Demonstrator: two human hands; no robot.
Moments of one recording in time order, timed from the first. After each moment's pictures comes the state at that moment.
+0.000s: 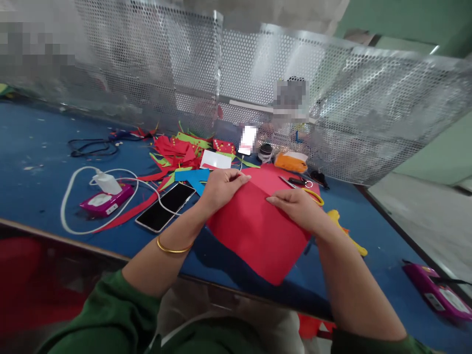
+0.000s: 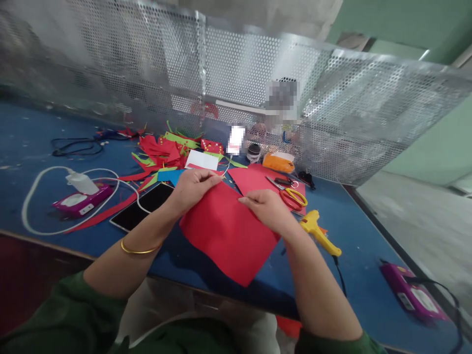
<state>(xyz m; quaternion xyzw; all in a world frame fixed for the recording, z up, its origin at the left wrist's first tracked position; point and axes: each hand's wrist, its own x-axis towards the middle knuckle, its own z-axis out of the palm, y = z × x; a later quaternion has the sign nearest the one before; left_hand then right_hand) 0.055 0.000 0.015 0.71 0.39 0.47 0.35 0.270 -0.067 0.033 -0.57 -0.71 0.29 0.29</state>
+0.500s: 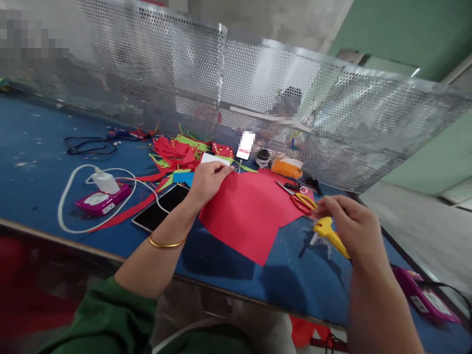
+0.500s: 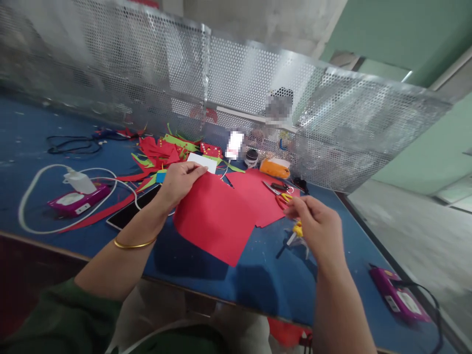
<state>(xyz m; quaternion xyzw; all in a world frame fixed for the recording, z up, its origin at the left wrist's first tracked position) 0.034 0.017 0.018 0.67 0.43 0.54 0.27 0.326 -0.117 0.041 -0.67 -0.57 0.09 0.46</state>
